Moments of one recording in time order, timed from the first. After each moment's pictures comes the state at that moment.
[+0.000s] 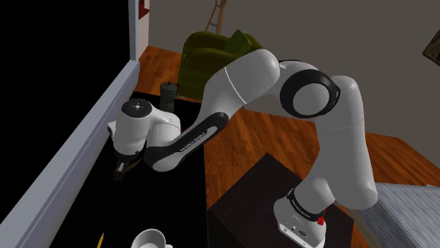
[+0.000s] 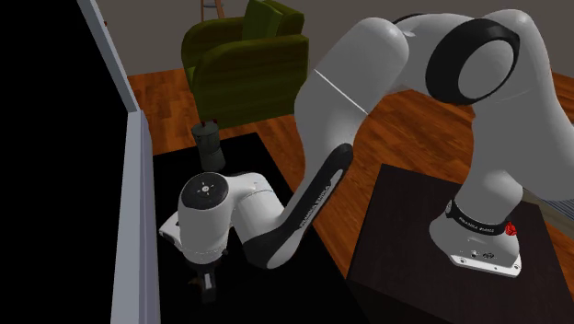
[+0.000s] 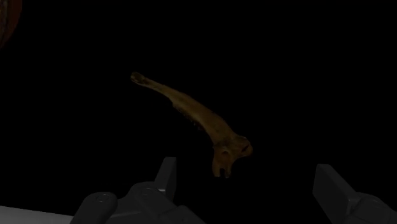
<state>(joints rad) 0.44 0.71 0.20 -1.77 -0.48 2.64 0.19</state>
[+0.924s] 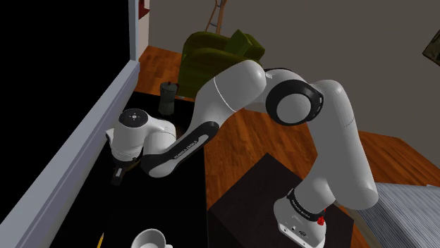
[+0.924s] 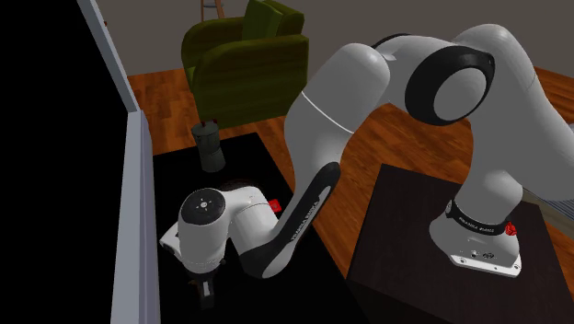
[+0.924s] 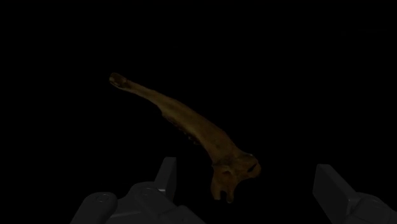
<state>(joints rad) 0.46 0.81 0.17 -1.69 -0.50 2.67 0.20</state>
